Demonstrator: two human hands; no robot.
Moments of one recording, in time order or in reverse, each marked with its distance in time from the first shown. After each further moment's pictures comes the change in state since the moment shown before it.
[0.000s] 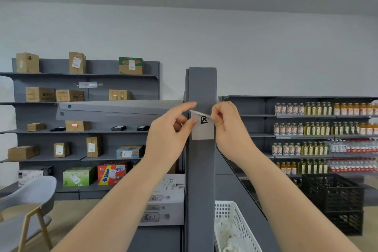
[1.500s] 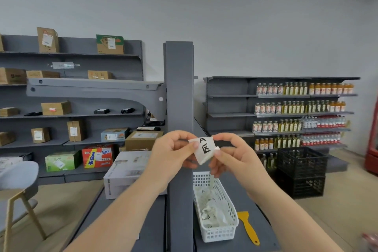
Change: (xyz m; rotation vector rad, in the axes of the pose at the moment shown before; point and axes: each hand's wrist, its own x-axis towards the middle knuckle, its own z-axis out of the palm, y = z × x) left_hand -0.086 0.028 0.027 -0.653 -0.306 -0.620; right_hand -0.128 0.013 -0.046 0.648 -0.166 0.489
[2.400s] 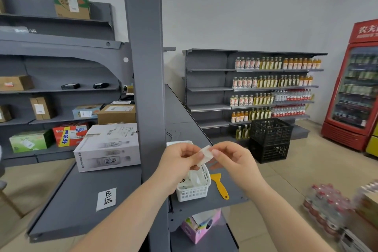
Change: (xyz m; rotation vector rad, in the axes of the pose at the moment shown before) left_hand -0.035 -0.084 0.068 0.037 -0.142 -0.336; right_hand -0.068 0.061 -0.044 -0.210 0.212 0.099
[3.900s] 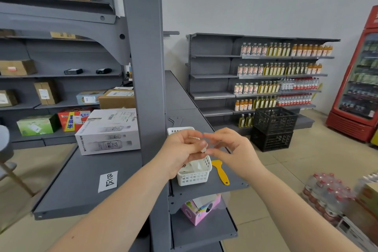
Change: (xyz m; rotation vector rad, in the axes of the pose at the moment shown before) left_hand 0.012 -0.015 0.002 -0.277 -0.114 -0.130; right_hand 0.007 0.021 -0.003 -0.248 -0.120 -0.151
